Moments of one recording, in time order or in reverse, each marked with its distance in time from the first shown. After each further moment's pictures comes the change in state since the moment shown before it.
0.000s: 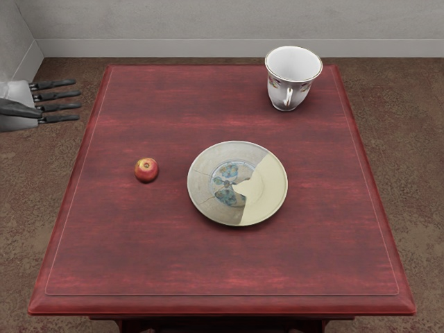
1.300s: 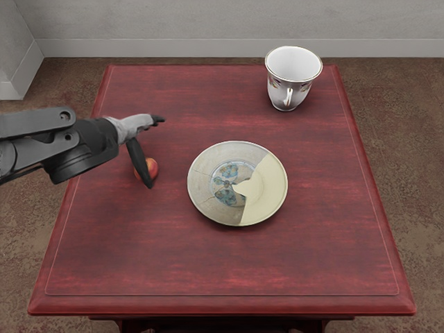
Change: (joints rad) left arm -0.412 -0.401 0.635 -0.433 1.089 0.771 0.000; right arm 0.000 0.000 0.001 0.000 -0.001 0.000 0.000
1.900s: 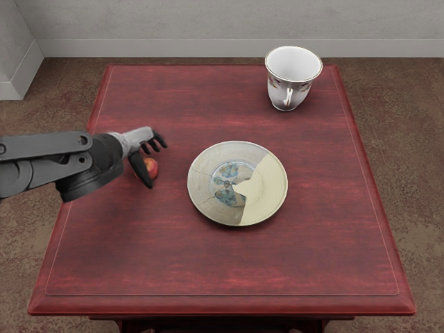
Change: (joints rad) left arm 0.001 -0.043 0.114 0.002 0.052 0.083 0.000; right arm 0.000 0.000 0.000 0.000 0.000 0.000 0.000
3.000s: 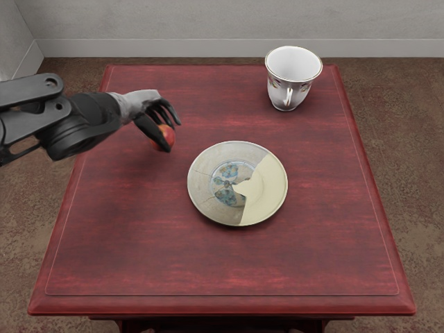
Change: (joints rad) left arm -0.029 0.044 -0.243 0.008 -0.139 -0.132 0.000; right arm 0.000 0.000 0.000 0.000 0.000 0.000 0.000
